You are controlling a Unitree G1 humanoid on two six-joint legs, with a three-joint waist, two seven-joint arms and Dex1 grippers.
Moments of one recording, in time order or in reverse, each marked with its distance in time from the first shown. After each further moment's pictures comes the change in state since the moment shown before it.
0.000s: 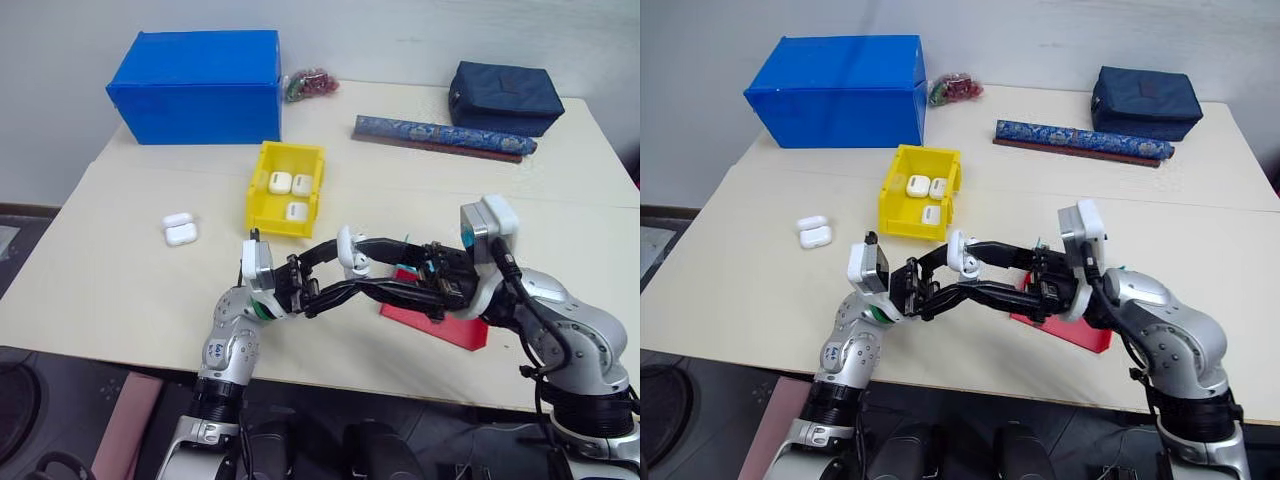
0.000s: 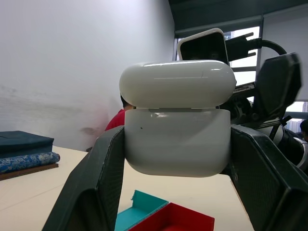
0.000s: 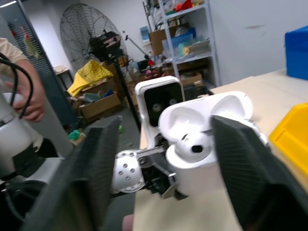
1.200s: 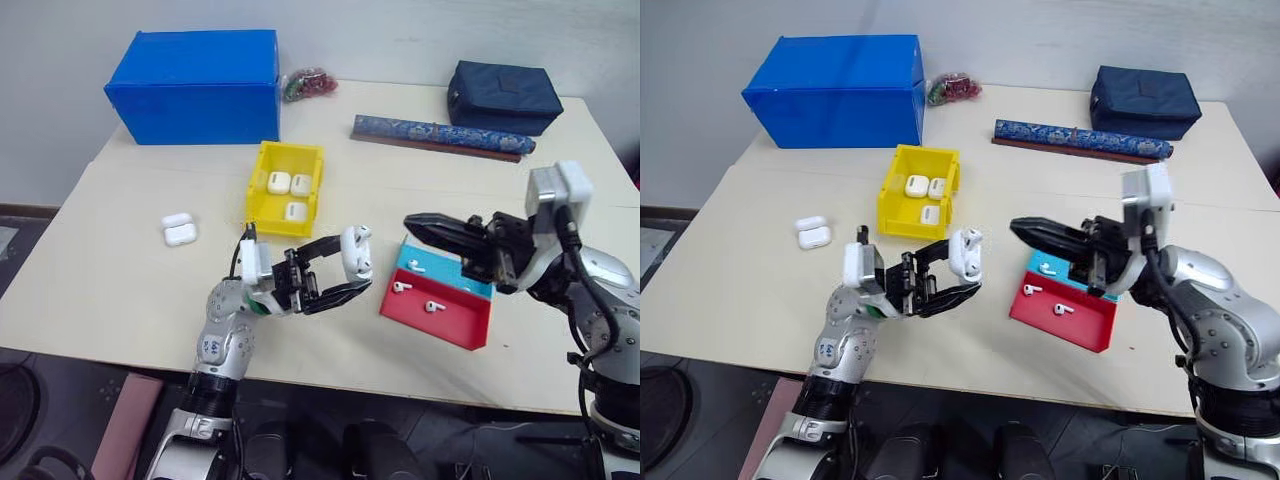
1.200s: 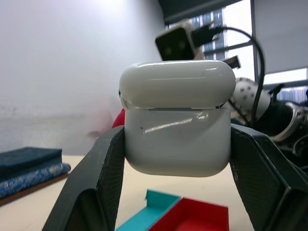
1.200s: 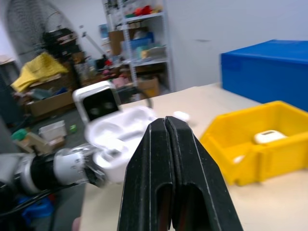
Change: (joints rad) left arm -0.013 0.047 -0.016 -0.044 -0.004 -0.101 -0.023; right arm -0.037 -0.088 -0.106 0.092 -0.136 -0.164 0.011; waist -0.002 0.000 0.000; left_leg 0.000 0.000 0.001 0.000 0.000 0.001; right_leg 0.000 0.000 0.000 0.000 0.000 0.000
